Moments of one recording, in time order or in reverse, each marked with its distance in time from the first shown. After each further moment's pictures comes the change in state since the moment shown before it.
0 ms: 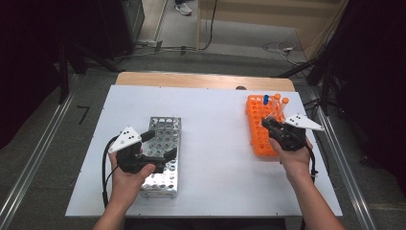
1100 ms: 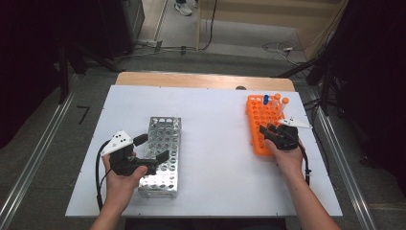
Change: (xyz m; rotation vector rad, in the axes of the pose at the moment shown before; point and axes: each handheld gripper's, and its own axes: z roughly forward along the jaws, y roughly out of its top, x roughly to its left) left arm 0.019 -0.019 -0.013 -0.001 0.029 -0.056; right arm -0.029 -0.044 0.048 0.161 -0.088 0.145
